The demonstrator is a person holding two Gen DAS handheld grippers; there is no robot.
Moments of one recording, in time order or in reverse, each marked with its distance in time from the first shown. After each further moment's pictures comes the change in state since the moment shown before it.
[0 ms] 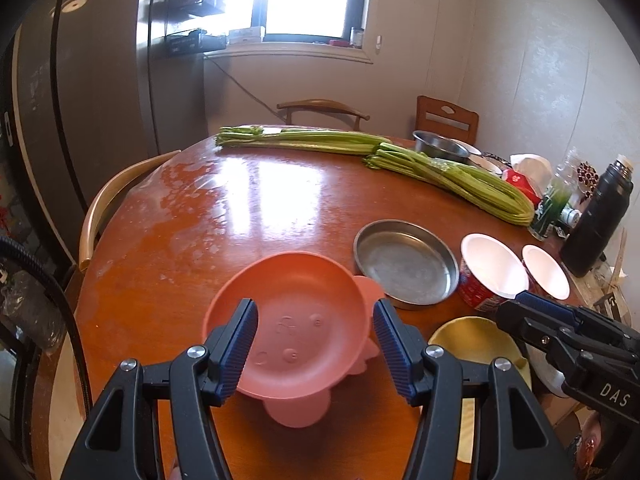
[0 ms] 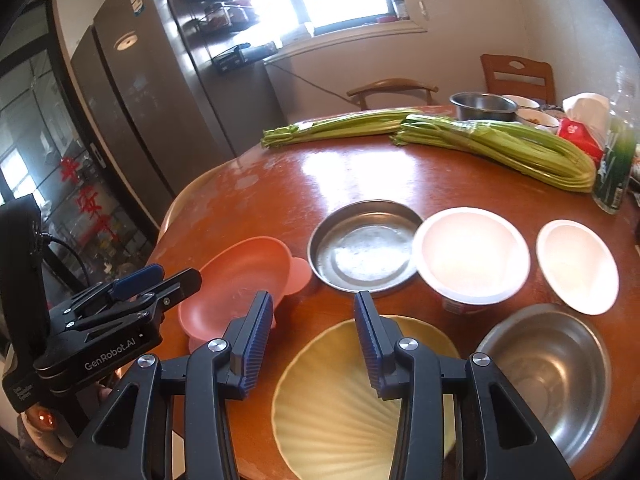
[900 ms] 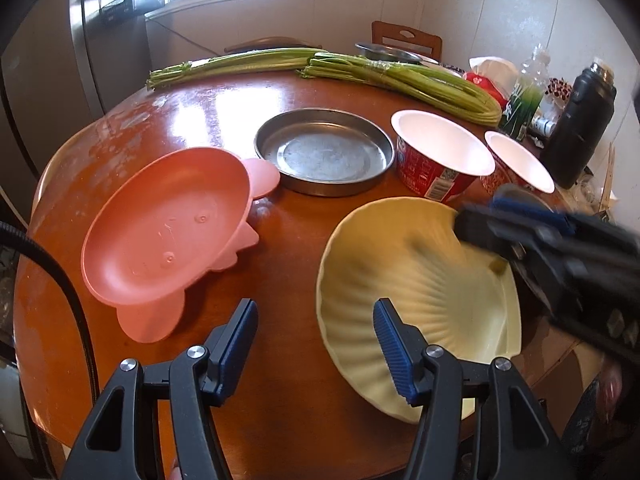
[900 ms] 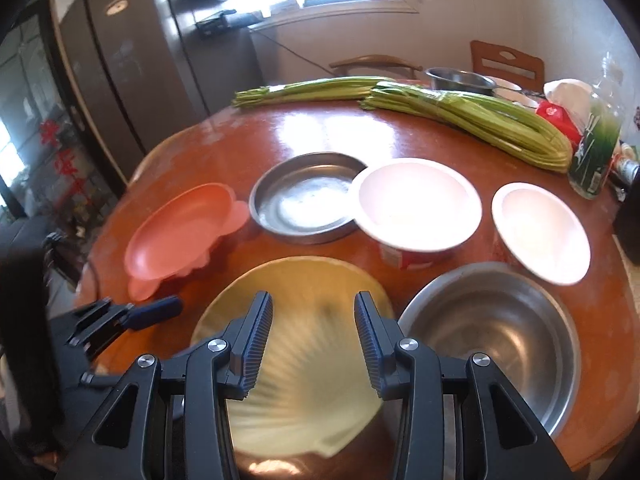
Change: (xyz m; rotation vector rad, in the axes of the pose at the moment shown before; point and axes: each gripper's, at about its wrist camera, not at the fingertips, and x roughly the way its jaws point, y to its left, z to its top) left arm 0.044 -0.079 -0.066 0.128 0.222 -0.063; right arm 0.016 -0.035 -0.025 -0.094 0.101 -0.107
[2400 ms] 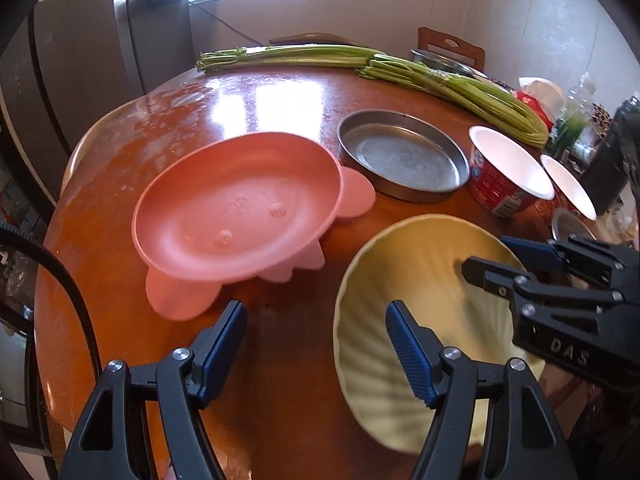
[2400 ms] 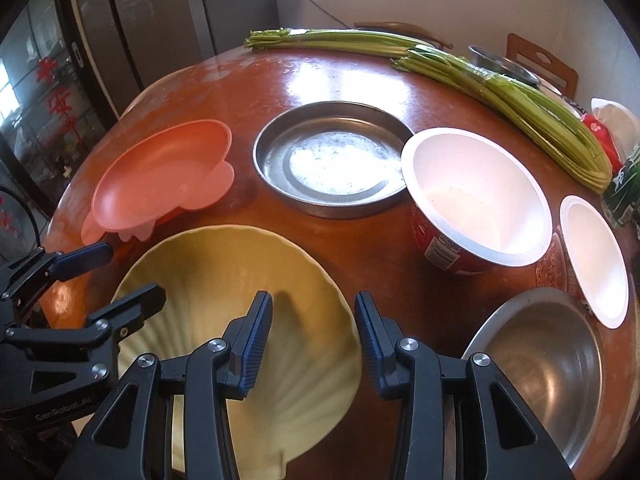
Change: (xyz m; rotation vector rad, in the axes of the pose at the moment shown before) left arm -0.003 0.059 -0.005 -0.103 0.004 0.071; right arm 0.062 0.023 0.000 -0.127 0.180 -0.024
